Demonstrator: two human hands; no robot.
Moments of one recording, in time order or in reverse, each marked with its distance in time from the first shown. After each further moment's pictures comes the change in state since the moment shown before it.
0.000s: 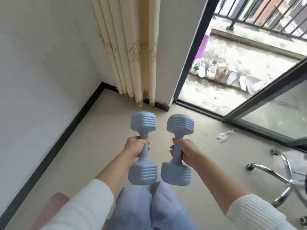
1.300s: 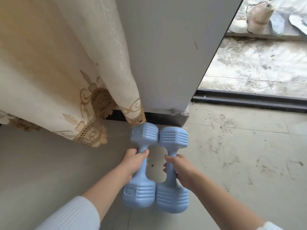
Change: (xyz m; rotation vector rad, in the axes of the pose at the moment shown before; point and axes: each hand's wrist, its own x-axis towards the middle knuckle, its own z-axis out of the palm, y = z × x) left_hand 0.781 -0.091 0.088 0.442 -0.118 0.016; right_hand 0.753 0.090 0.027 0.089 0.081 0.102
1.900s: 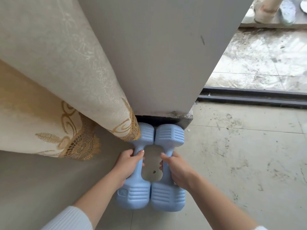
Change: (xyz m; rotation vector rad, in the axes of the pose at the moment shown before) left_hand 0.034 -0.007 -0.017 0.030 -0.014 0.058; right_hand 0.037 -0.006 0.018 0.073 -0.098 -0.076
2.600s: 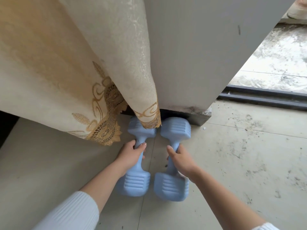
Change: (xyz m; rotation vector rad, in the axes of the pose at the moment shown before) left_hand -0.002 -0.009 -0.030 0.088 0.089 0.051; right_hand 0.016 0.006 0.016 -0.475 0.065 -0.158
